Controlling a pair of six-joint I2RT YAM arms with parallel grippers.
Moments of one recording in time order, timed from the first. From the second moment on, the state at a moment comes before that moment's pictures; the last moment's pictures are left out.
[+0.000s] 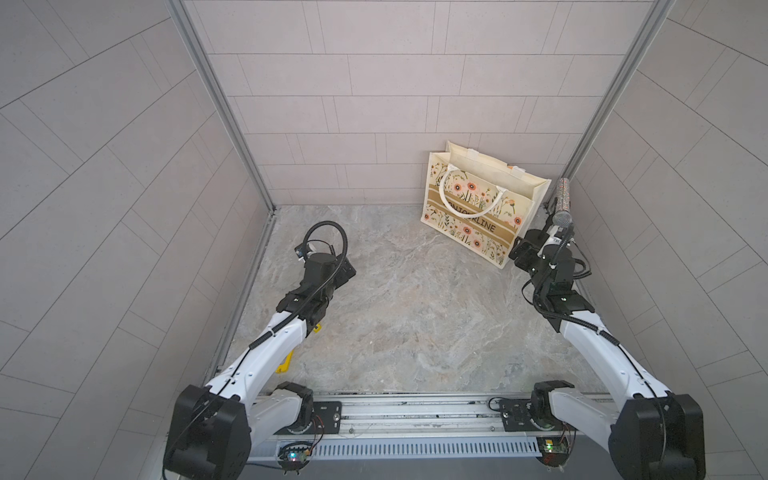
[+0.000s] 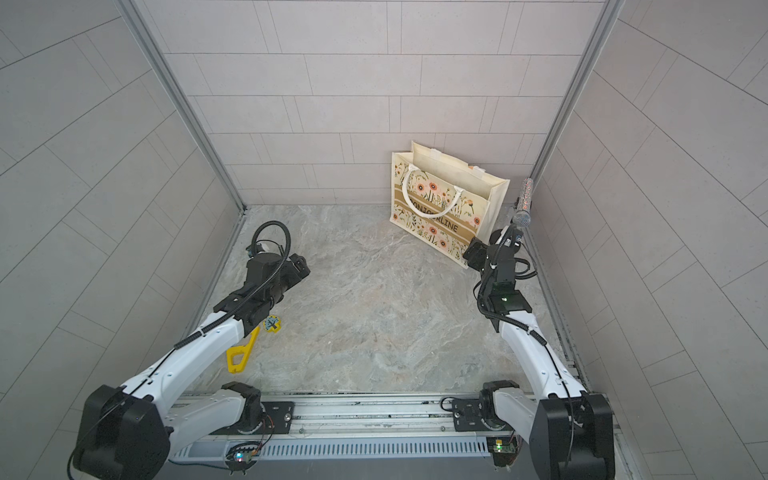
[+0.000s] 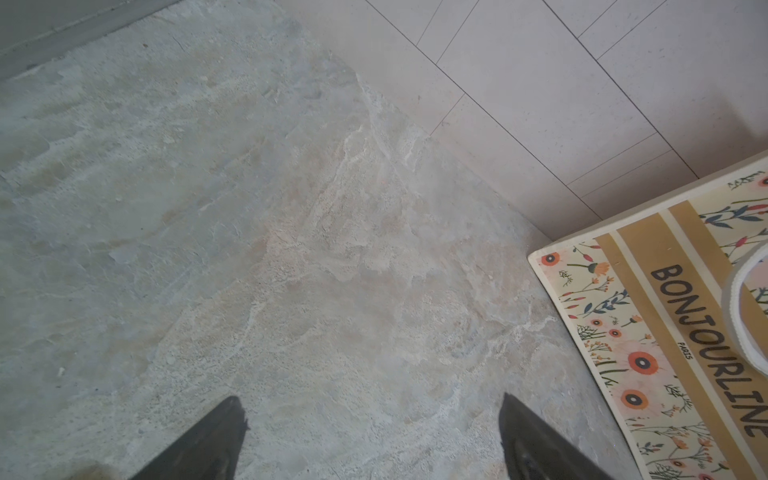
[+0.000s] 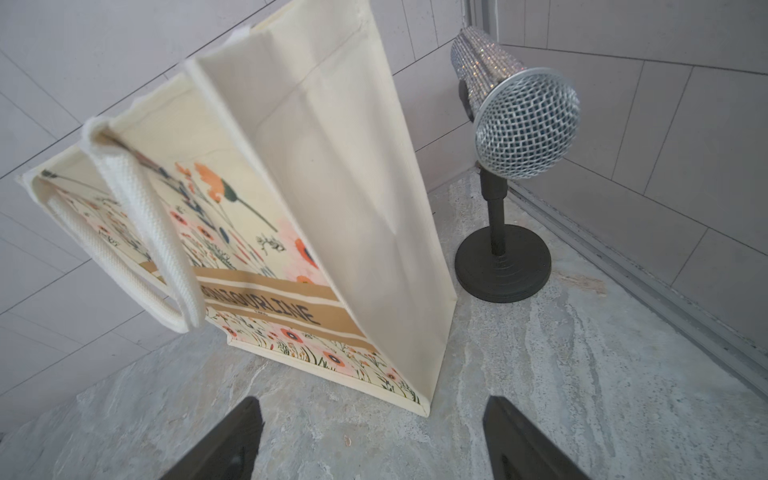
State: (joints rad) left arm -0.30 1.11 0.70 -0.20 -0.24 -0.78; right arm -0.01 1.08 0.71 0.06 0.20 0.52
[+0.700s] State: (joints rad) left arm -0.48 1.32 0.91 -0.25 -0.09 -0.73; right arm -0.19 1.38 0.99 0.12 -0.20 0.43
